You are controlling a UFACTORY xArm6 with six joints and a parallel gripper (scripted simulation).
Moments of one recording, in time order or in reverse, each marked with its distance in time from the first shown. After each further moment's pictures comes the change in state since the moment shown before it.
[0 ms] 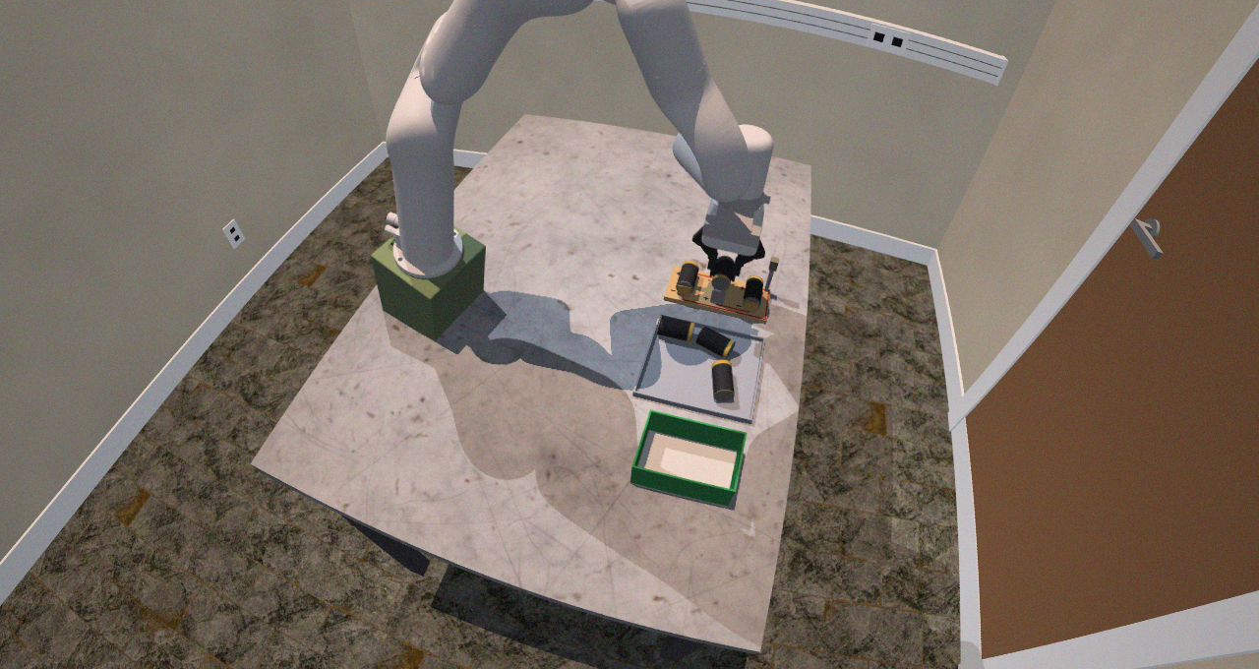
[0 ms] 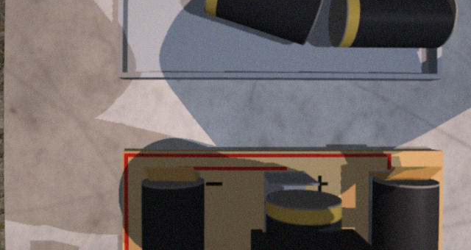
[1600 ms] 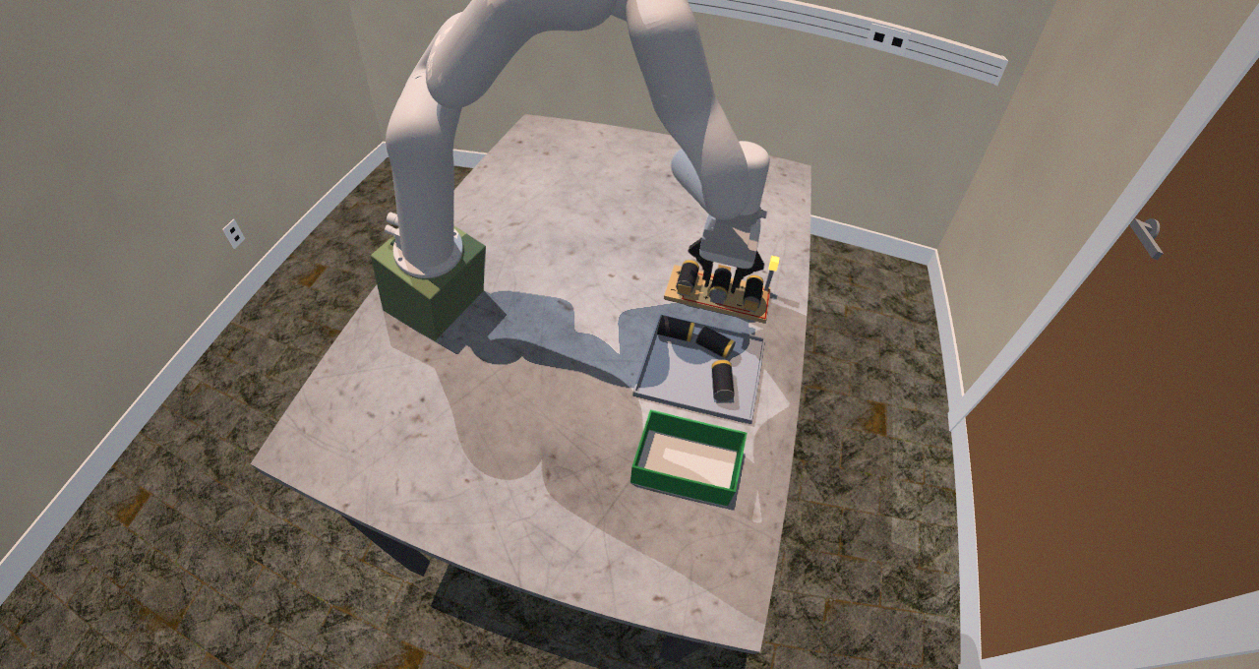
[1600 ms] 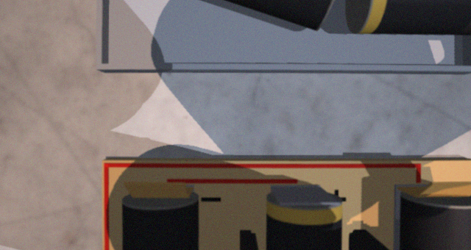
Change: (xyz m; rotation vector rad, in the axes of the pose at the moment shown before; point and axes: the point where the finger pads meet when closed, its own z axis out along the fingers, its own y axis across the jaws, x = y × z) arm 0.000 0.000 0.031 0.000 0.000 0.000
